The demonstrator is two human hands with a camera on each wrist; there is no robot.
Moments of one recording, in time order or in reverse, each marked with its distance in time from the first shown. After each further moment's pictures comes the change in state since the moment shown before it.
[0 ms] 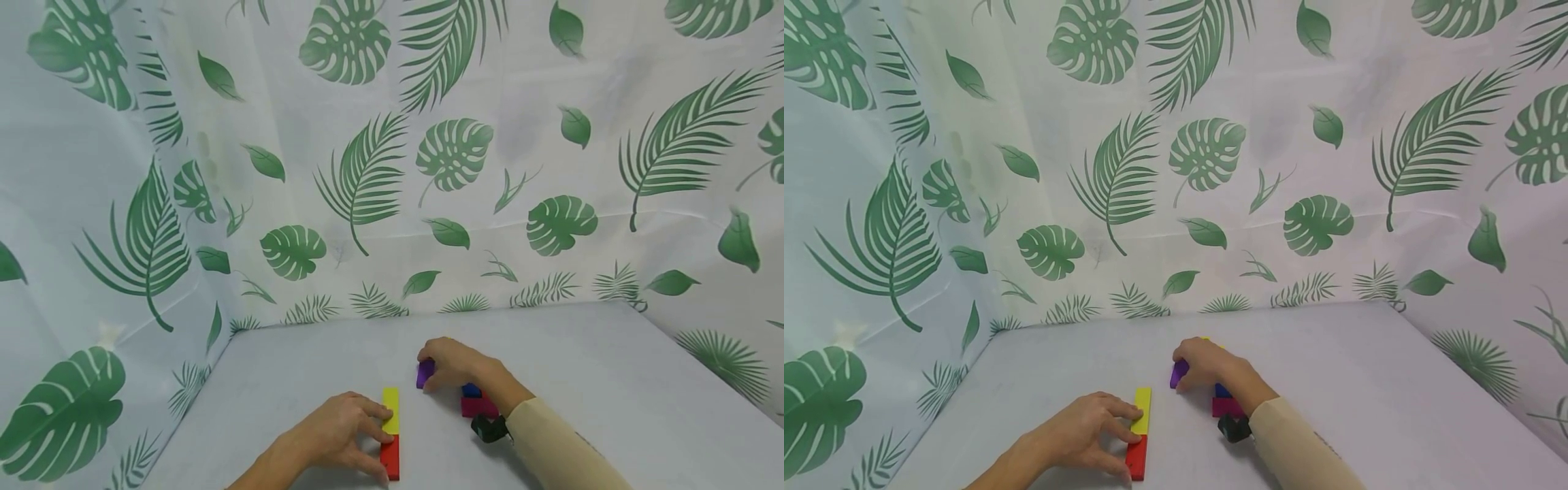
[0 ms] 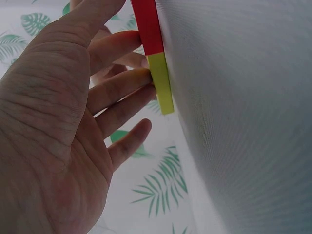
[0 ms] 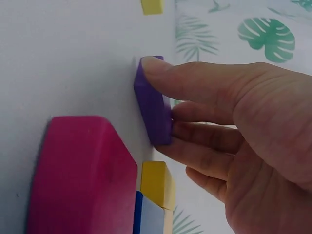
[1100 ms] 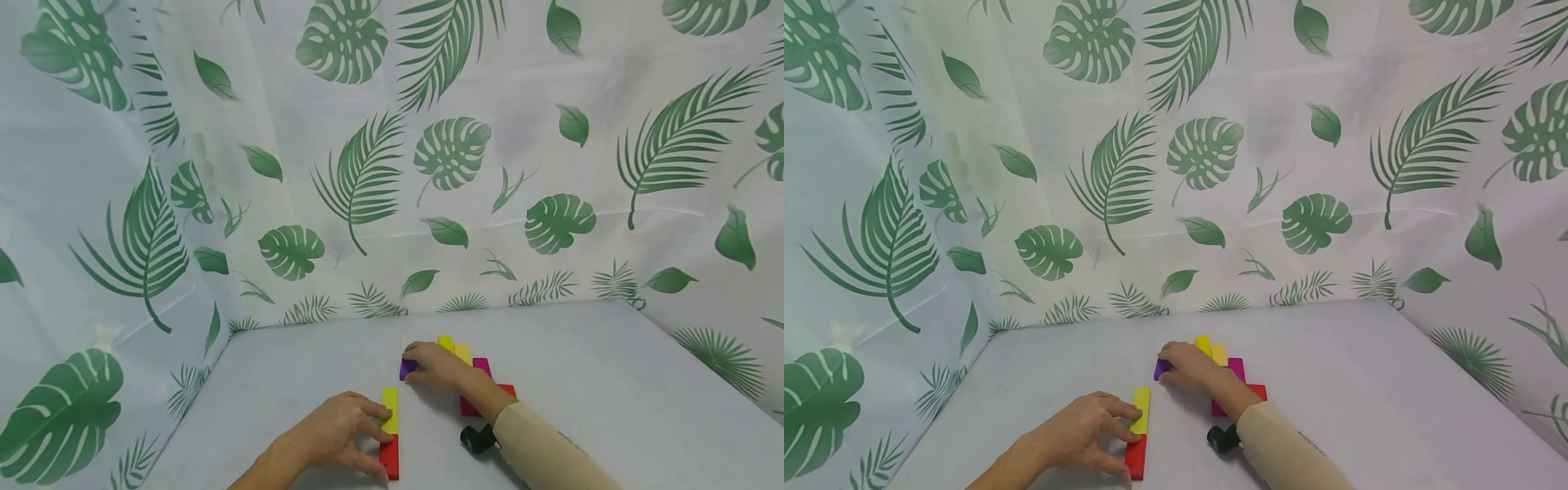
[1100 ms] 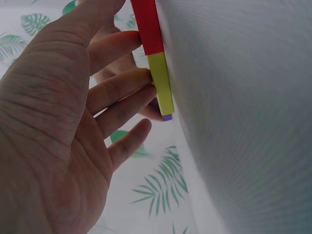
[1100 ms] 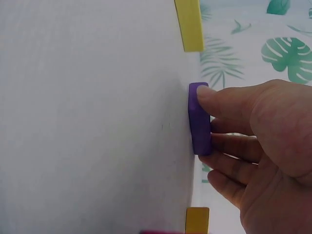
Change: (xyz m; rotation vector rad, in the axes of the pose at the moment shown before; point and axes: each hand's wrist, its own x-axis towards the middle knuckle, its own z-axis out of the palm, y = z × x) left_hand 0.001 0.000 0.000 0.000 -0.022 -0.006; right_hand 0.018 -0.006 0.026 0.043 0.072 -0.093
